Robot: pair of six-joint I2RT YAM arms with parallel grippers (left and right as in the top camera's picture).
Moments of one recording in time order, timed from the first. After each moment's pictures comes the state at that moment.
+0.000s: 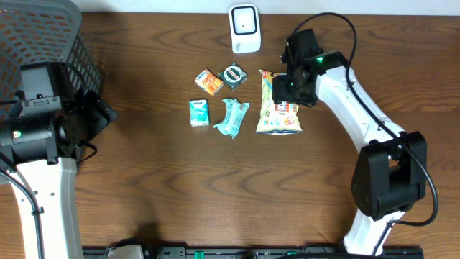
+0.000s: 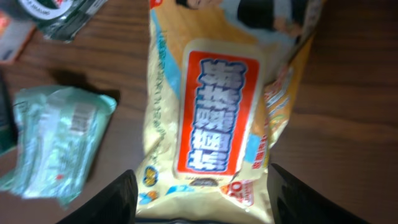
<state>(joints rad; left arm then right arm) 0.19 1.26 1.47 -1.31 -0.17 -0.57 0.31 1.96 1.60 -0.90 -0.06 0.26</state>
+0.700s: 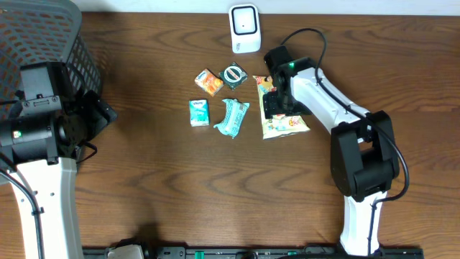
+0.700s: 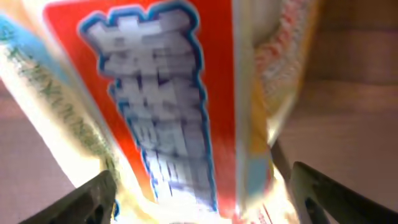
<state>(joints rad) 0.19 1.26 1.47 -1.31 -0.17 -0.57 0.38 2.13 1.65 -1.03 0.13 0.32</state>
